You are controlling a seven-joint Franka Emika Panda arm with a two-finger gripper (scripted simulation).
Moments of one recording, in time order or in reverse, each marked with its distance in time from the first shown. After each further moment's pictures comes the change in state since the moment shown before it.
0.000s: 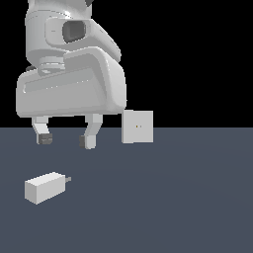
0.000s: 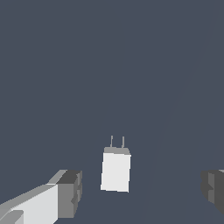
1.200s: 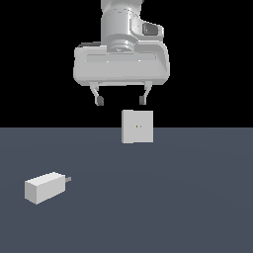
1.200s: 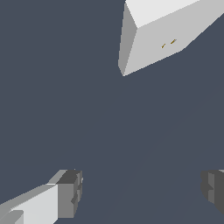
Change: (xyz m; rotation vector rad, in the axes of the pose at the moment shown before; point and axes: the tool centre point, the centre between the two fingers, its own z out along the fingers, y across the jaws) arm 0.109 0.043 -0.075 0.010 -0.019 -0.360
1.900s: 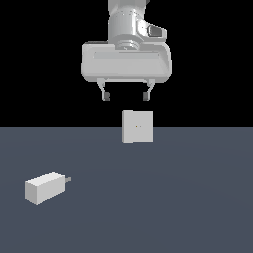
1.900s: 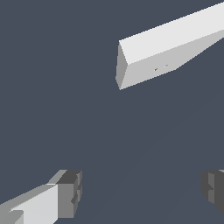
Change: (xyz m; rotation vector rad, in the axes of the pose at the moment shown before) arm 0.019 0.010 -0.014 0.002 -0.004 -0.068
